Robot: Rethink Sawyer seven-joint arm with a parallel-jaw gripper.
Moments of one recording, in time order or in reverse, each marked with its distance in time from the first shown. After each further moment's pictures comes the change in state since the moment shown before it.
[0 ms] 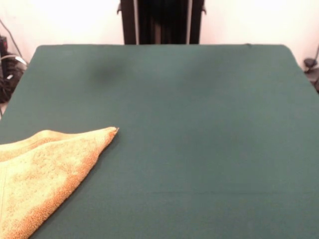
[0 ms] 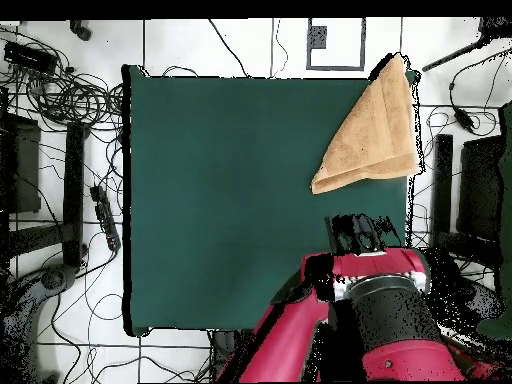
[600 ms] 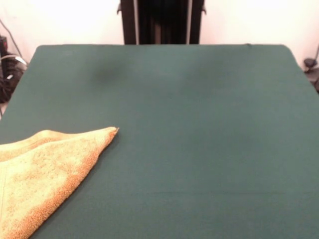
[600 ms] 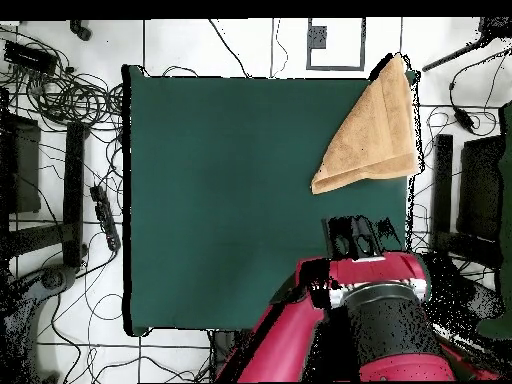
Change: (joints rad) arm 0.011 -0.033 0.003 0.001 0.000 0.000 0.000
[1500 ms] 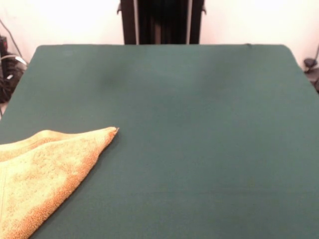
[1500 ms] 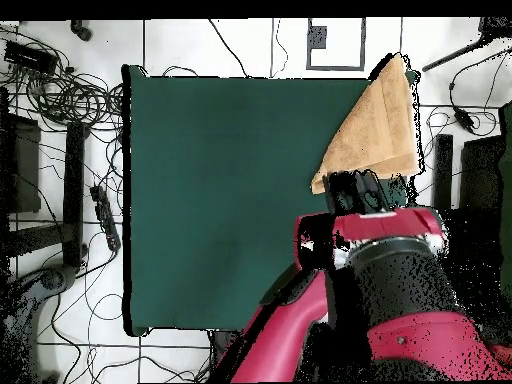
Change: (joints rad) arm 0.054 -0.099 0.000 0.180 -0.052 -0.115 0.000
